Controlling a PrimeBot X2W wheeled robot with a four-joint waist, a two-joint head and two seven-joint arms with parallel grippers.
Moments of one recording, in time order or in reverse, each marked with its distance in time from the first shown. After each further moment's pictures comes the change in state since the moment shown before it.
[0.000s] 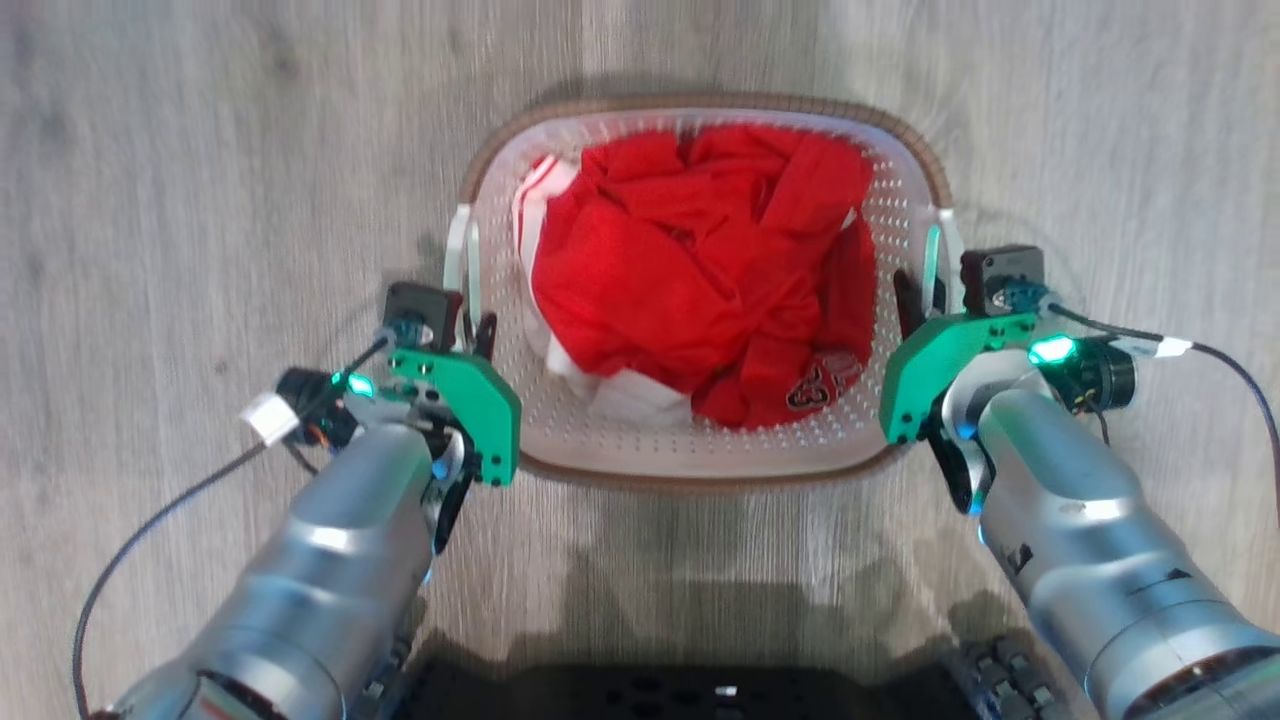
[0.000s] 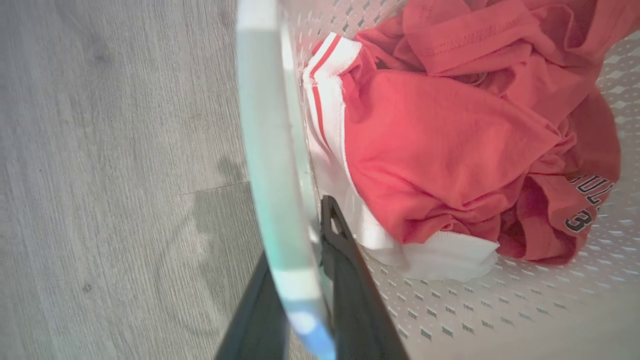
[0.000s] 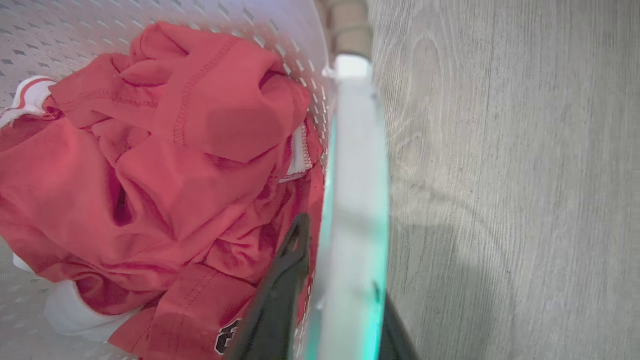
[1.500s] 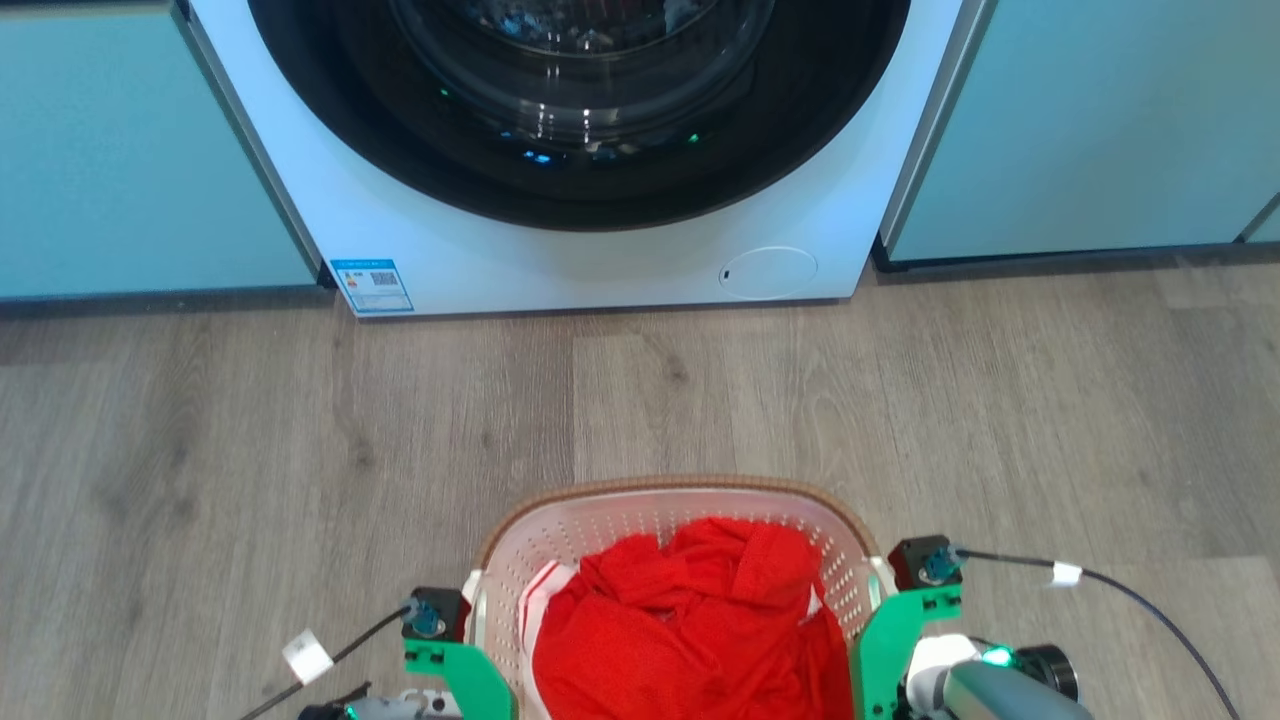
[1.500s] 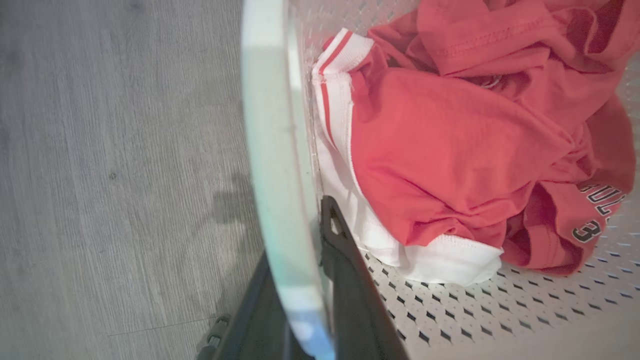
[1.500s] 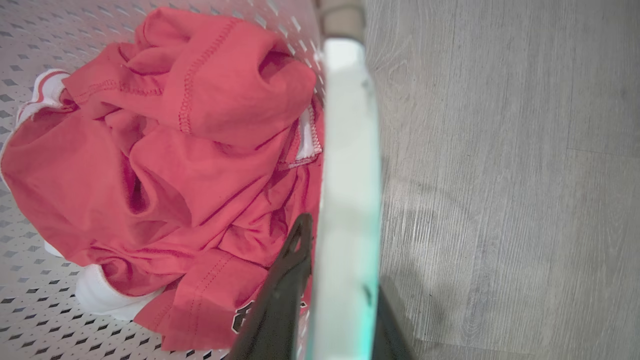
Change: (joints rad) left arm 0.380 0.002 -0.190 0.061 -0.259 -0.006 0.203; right arm 0.298 0.007 0.465 0.082 0.460 0.000 0.241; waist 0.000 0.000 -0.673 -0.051
